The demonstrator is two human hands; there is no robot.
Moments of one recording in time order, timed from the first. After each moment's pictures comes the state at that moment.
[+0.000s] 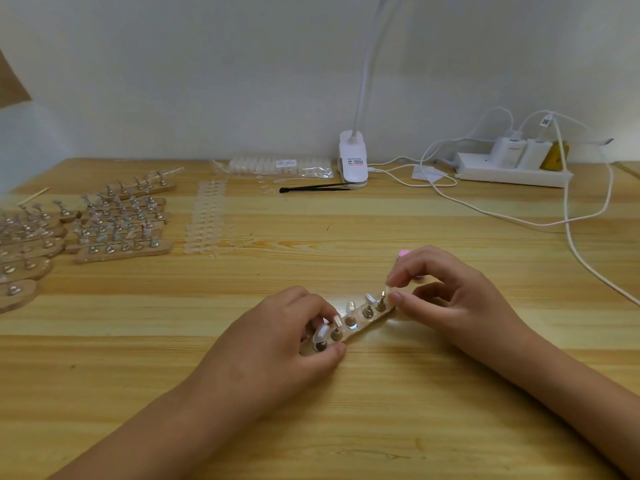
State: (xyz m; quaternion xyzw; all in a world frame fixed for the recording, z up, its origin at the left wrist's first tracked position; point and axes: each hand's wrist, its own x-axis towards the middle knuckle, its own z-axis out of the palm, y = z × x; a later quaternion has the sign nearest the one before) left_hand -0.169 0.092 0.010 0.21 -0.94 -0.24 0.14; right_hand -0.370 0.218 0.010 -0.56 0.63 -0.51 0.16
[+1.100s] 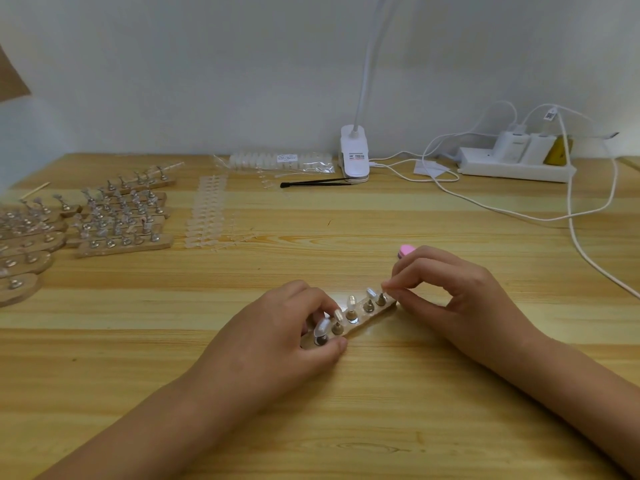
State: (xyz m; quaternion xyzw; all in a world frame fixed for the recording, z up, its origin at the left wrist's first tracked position) left_hand -0.170 0.091 0.010 0.21 -0.94 -0.24 0.13; right_hand -0.375 0.216 0.004 -0.67 0.61 -0.41 -0.02
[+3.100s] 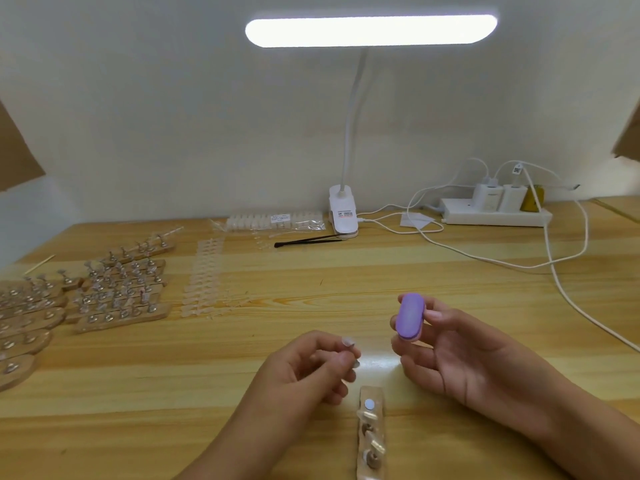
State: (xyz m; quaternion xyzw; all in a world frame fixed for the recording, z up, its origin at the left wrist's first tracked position) left_hand -0.196 0.101 0.018 0.23 -0.66 -0.68 0.22; right_hand -0.381 0.228 0.031 -0.20 0.34 -0.67 0.62
